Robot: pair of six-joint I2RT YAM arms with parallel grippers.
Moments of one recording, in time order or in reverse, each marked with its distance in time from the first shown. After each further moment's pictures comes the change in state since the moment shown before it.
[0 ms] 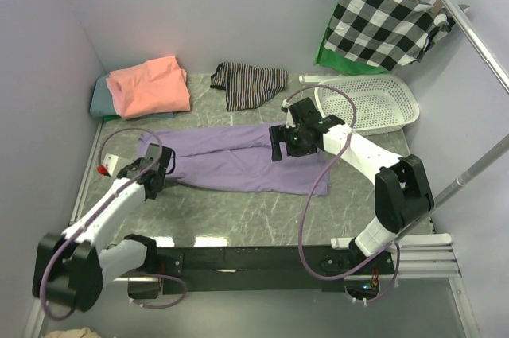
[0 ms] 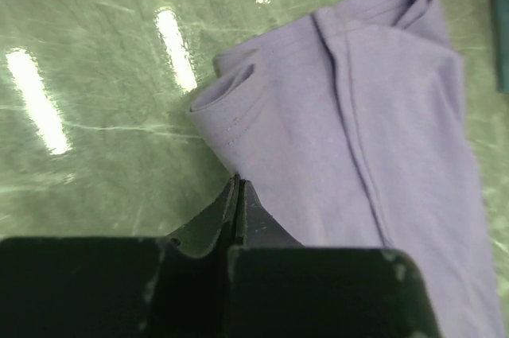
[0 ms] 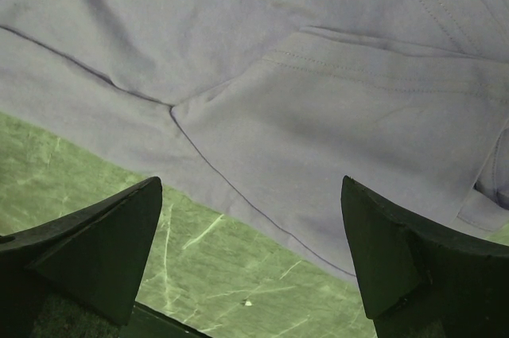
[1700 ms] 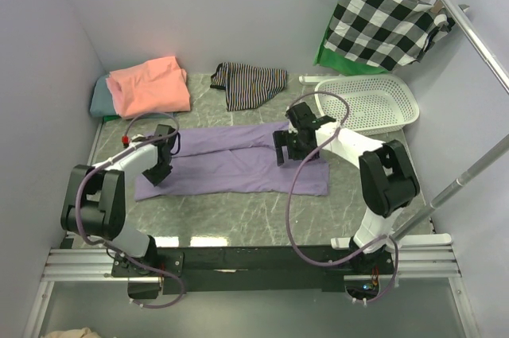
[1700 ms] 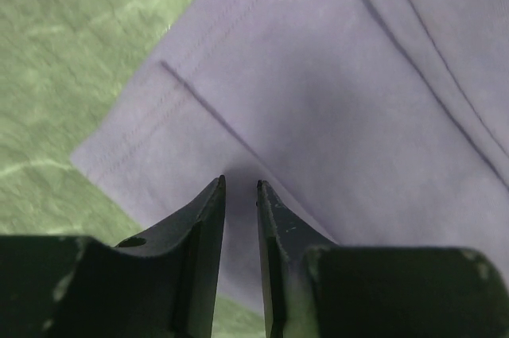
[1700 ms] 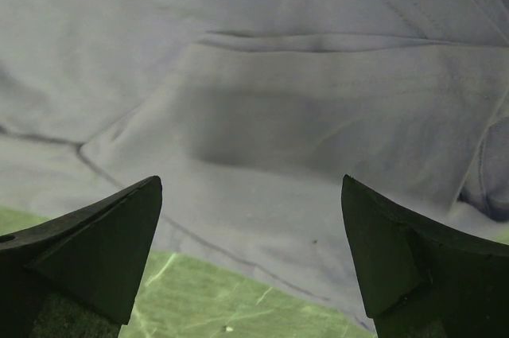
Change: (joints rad) left arm 0.084 0.408 0.229 -0.051 0.212 0.494; right arm -0.028 0.130 -0.002 0.009 0.079 0.039
